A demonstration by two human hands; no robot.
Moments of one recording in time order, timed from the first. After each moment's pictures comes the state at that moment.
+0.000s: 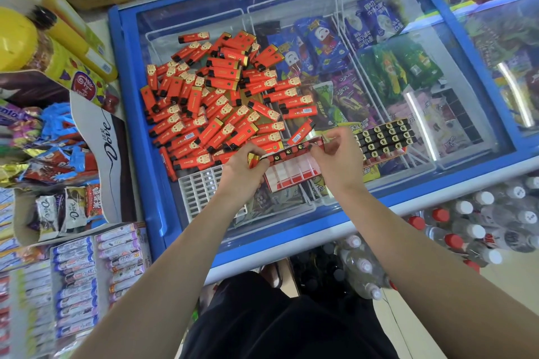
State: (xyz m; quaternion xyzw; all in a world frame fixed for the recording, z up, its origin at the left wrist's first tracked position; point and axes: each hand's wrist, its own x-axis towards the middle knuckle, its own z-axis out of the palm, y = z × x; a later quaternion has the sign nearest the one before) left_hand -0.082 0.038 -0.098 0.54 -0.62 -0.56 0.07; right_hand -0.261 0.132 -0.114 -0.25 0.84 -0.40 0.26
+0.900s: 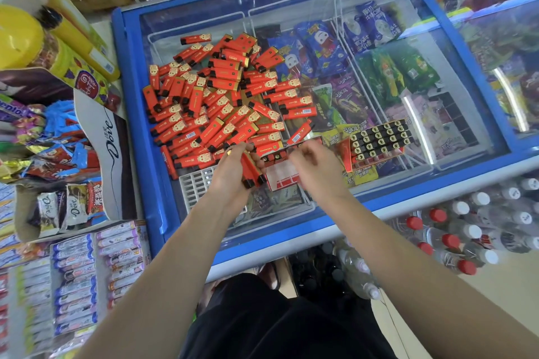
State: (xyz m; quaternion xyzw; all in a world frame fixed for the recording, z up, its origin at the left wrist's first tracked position) left_hand -0.082 0.040 -0.082 0.57 -0.23 -0.76 0.21; right_hand -0.220 0.135 -0.070 -0.27 0.77 -0.40 0.41
